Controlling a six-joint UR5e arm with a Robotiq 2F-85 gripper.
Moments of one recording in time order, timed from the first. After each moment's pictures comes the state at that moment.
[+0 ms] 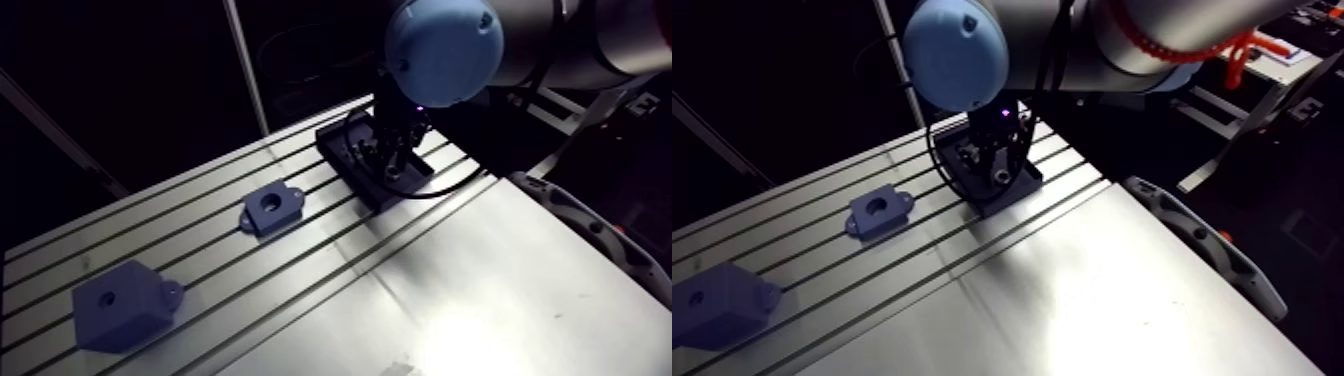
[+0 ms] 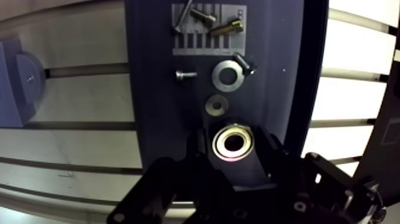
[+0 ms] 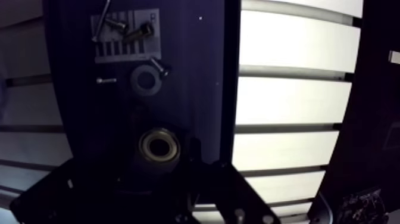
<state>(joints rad) -0.61 -1.11 1.86 -2.26 -1.64 -2.19</state>
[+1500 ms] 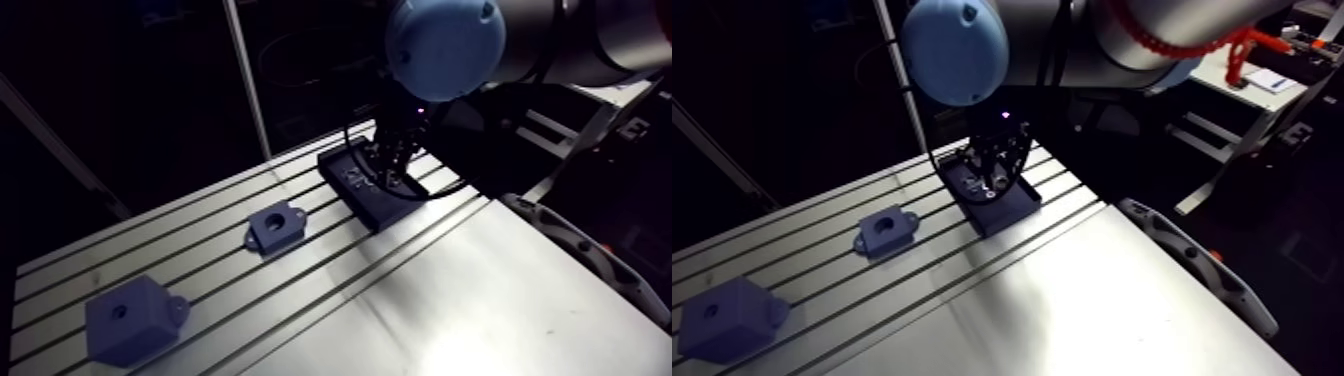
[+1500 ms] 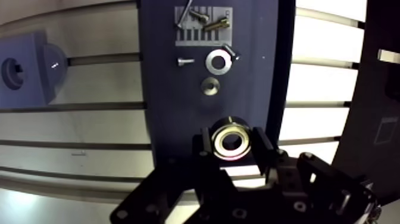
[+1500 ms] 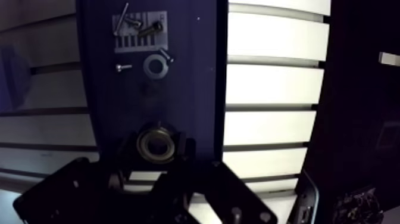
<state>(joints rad) -0.61 -1.20 1.85 -2.19 -1.65 -2.19</state>
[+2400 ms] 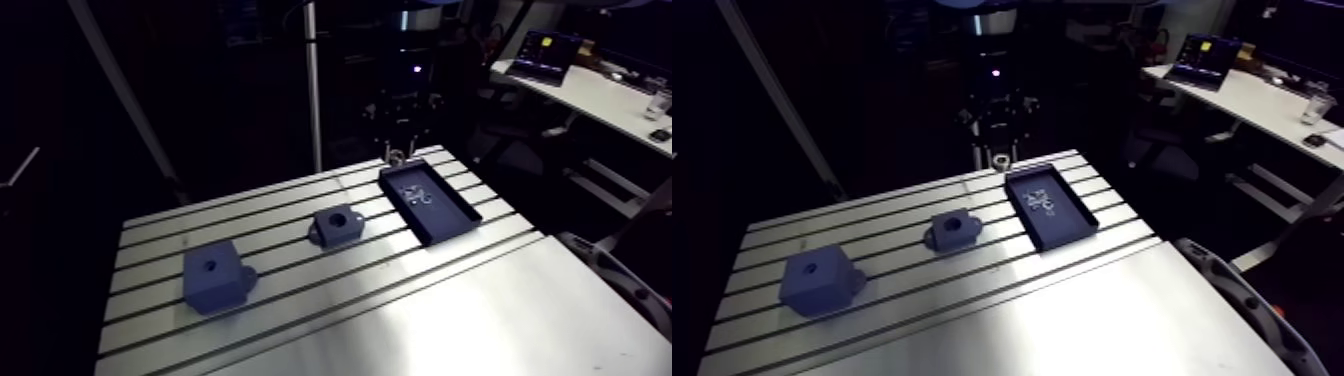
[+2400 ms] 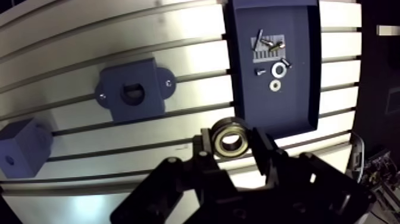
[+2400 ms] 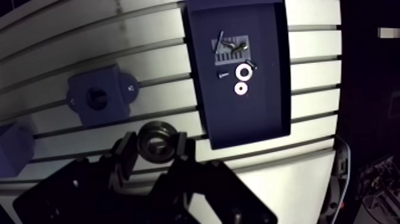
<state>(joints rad) -0.38 -1.28 1.69 -1.93 -1.65 -1.81</state>
